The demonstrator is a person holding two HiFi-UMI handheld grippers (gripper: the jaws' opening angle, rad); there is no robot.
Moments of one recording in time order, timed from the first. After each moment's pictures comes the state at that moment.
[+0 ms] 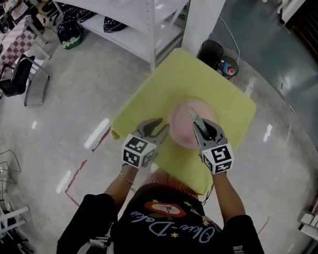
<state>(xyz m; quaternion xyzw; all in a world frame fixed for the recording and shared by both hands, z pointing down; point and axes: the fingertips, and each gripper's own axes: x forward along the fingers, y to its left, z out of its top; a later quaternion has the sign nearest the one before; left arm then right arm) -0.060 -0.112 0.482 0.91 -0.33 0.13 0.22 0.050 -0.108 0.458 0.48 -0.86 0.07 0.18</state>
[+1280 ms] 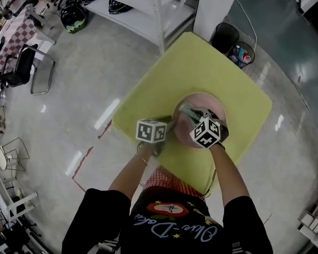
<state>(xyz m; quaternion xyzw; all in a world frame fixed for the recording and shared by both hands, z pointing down) -0.034 -0.151 0.664 0.80 -0.31 0.20 0.47 0.027 -0.170 0.655 0.26 -0.84 0.03 0.48</state>
